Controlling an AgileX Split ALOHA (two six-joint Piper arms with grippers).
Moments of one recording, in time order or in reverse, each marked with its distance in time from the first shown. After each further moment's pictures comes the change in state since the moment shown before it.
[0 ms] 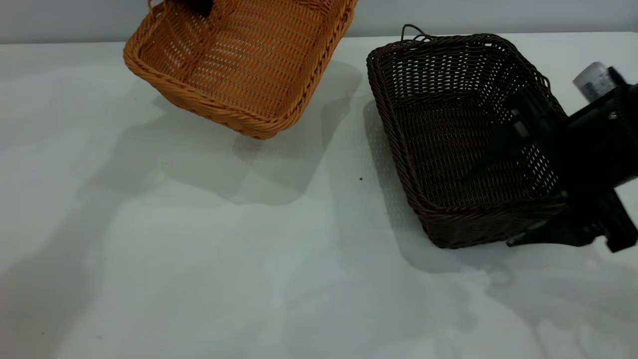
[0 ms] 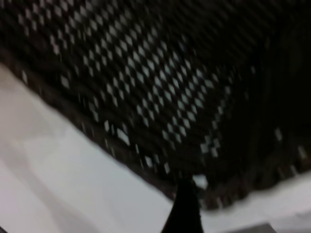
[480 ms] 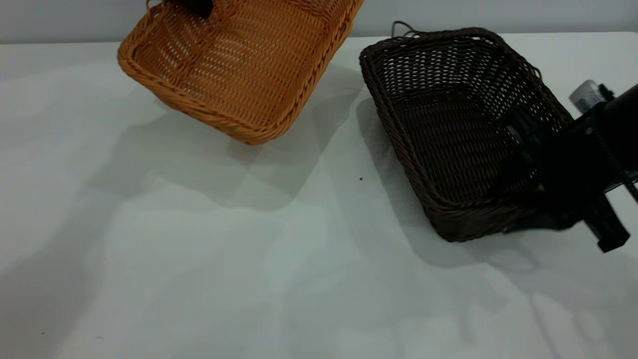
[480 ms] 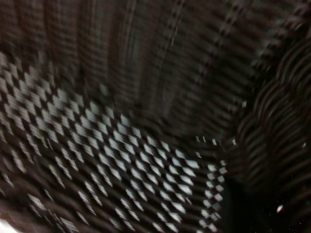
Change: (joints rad) left arm 0.000 0.000 0.000 0.000 0.019 0.080; right arm -0.030 0.117 -0.072 0.096 -0.115 -0.081
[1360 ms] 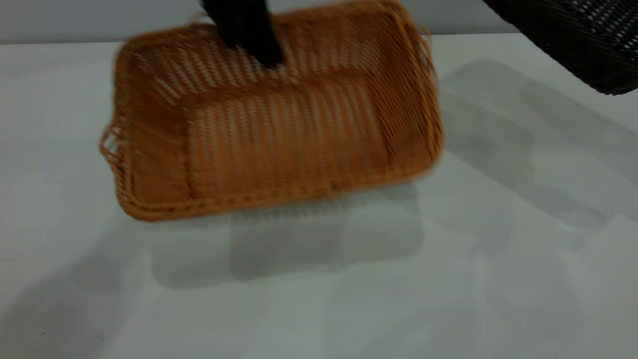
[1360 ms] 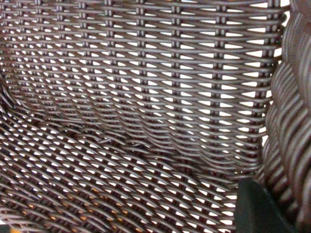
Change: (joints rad) left arm -0.181 -0.007 0.000 -0.108 0.333 0.853; right arm -0.643 -0.316 -0.093 -0.344 0.389 -0.302
